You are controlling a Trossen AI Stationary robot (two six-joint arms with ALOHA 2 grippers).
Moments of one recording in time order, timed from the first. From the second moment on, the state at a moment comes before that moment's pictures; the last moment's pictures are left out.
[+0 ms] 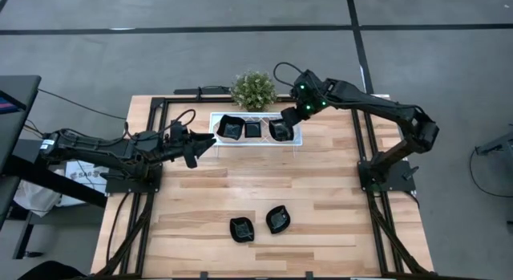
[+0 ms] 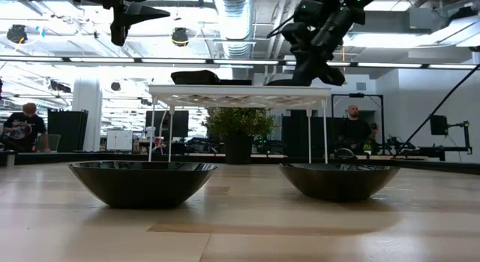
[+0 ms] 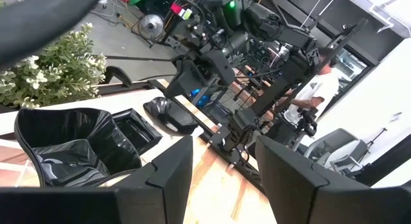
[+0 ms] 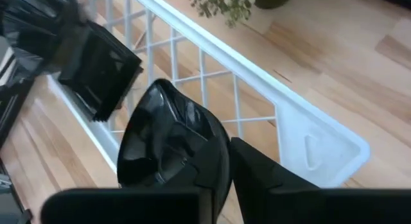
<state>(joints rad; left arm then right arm) -0.12 0.87 0.51 0.18 -0.44 -0.61 -0.58 1.47 1.28 -0.76 -0.28 0.47</state>
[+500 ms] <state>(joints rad) -0.12 0.87 0.51 0.18 -0.44 -0.60 -0.48 1.19 1.28 -0.90 -0.30 0.48</state>
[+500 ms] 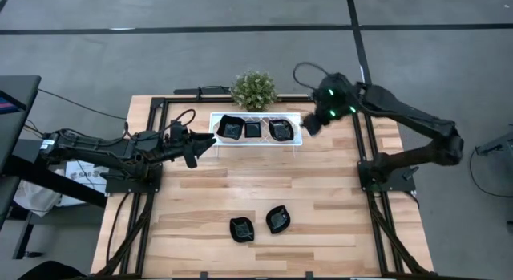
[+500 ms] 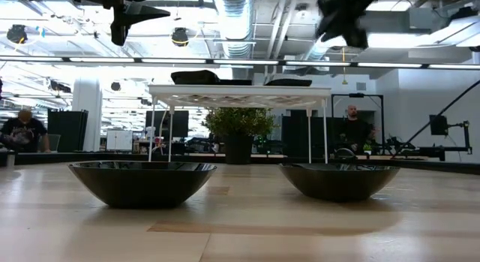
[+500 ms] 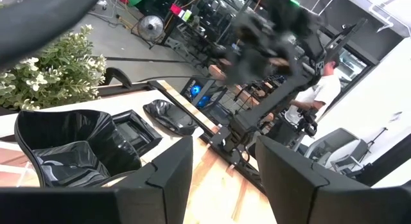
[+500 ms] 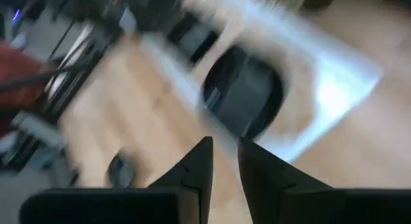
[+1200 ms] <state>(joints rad) -0.12 0.87 0.51 0.19 -0.44 -0.47 0.52 1.29 1.17 -0.93 0.16 1.64</state>
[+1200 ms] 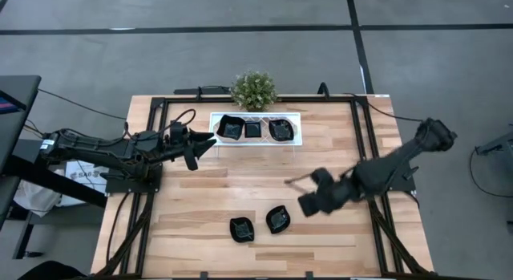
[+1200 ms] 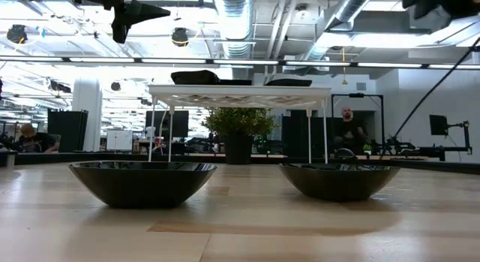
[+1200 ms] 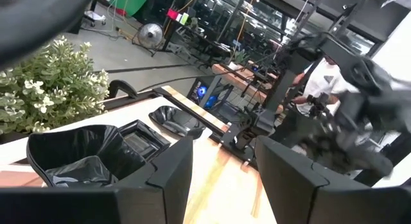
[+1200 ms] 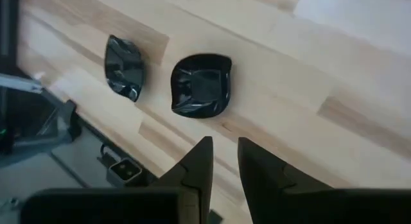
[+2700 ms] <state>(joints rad) -0.12 0.87 0.51 0.19 -0.30 -0.42 0.50 1.83 1.17 -0.62 0.18 1.73</state>
